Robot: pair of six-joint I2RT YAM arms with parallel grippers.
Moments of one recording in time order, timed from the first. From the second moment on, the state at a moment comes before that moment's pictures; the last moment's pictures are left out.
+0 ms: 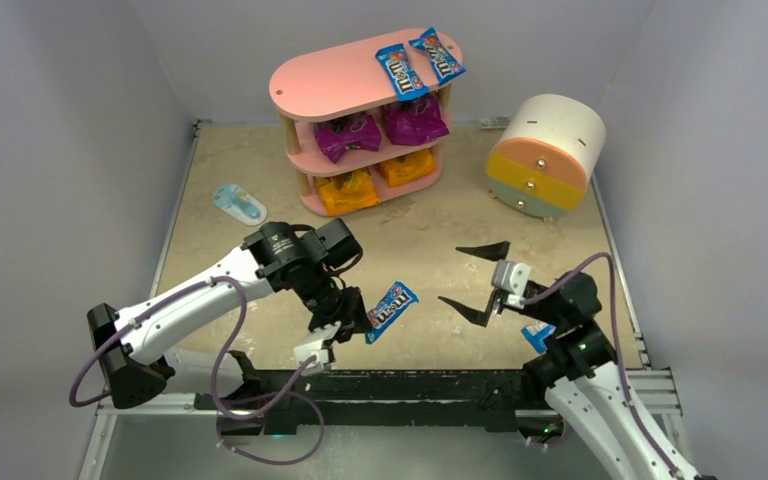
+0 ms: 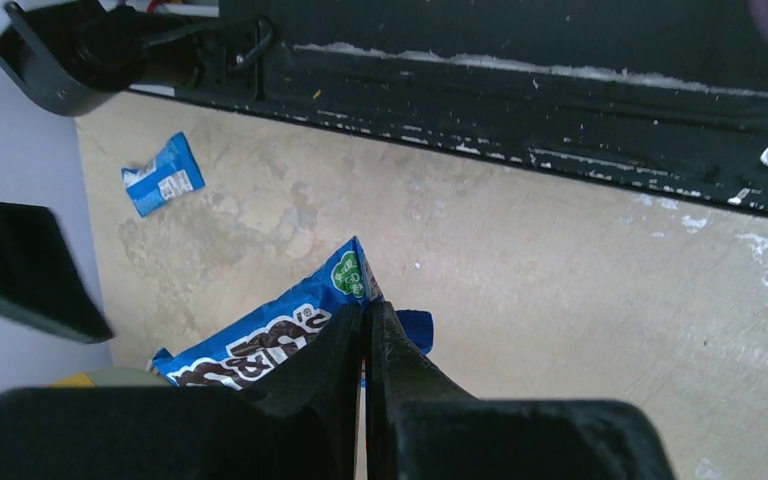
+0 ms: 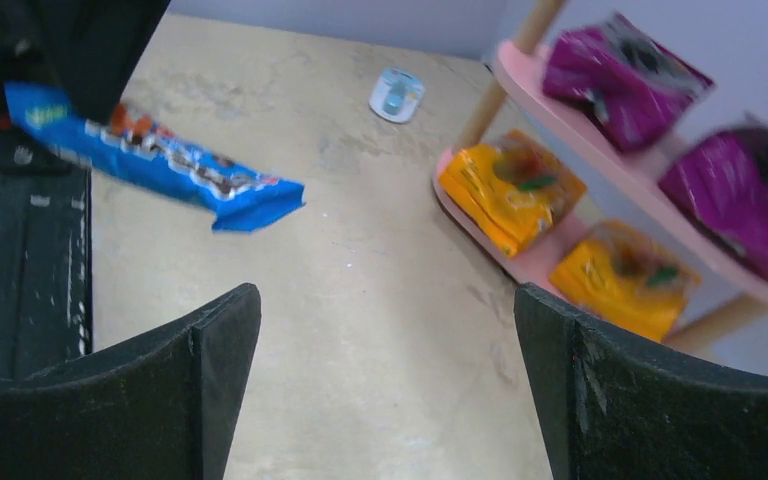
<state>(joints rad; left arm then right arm) -0.97 1.28 1.31 -1.36 0.69 2.10 0.42 0.40 0.46 -0.03 -0.73 -0.25</state>
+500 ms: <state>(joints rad) -0.97 1.25 1.31 -1.40 0.85 2.10 0.42 1.00 0.84 -0.58 -1.42 -1.41</state>
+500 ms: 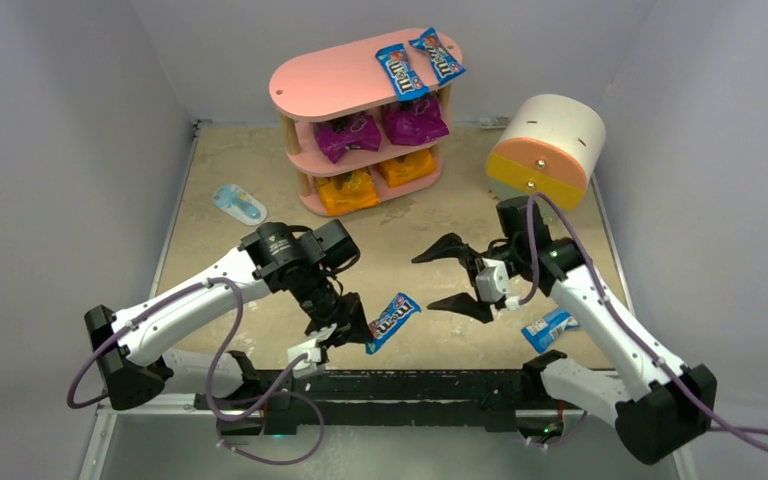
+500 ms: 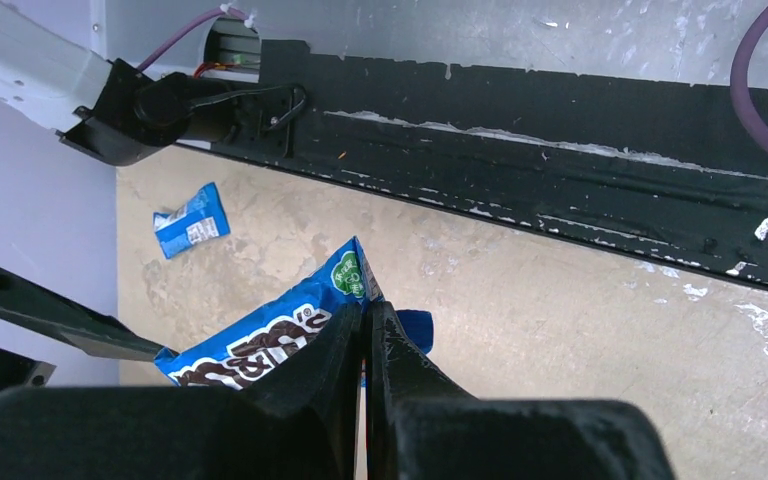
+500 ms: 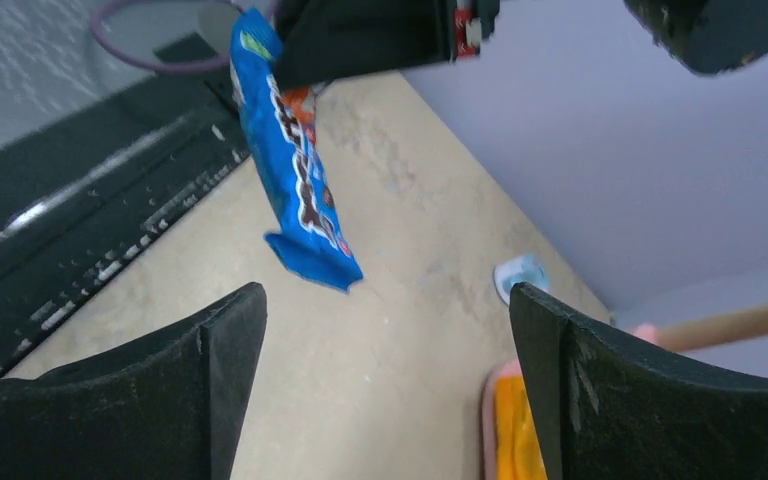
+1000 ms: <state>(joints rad) -0.97 1.30 1.34 -1.40 0.86 2.10 0.55 1.24 0.99 -1.40 -1.54 -2.05</state>
